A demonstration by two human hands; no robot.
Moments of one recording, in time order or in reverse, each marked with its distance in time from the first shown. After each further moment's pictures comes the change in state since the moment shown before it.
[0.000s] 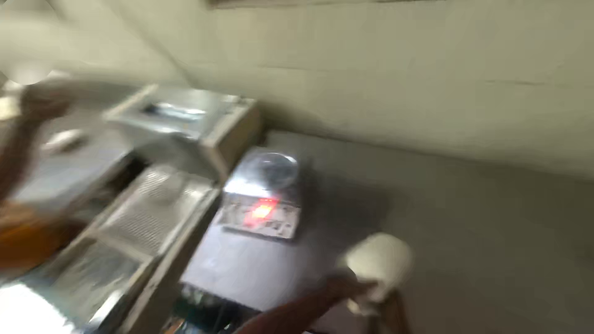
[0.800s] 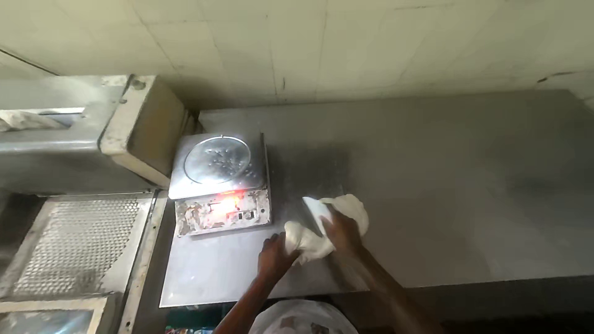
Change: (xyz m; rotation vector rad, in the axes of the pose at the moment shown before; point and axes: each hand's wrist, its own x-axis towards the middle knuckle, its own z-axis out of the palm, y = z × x) left_hand -0.048 -0.070 -0.107 0.651 0.392 0.038; right_hand 0.023 -0.143 0.027 -0.278 0.185 -0.263
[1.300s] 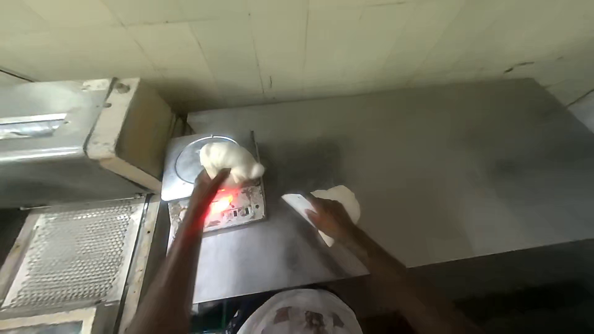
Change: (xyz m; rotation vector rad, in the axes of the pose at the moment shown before) left_hand 0.033 0.000 -0.206 -0.710 0.453 0.079; right_hand 0.001 -0.036 -0.042 -0.027 -0.199 -0.216
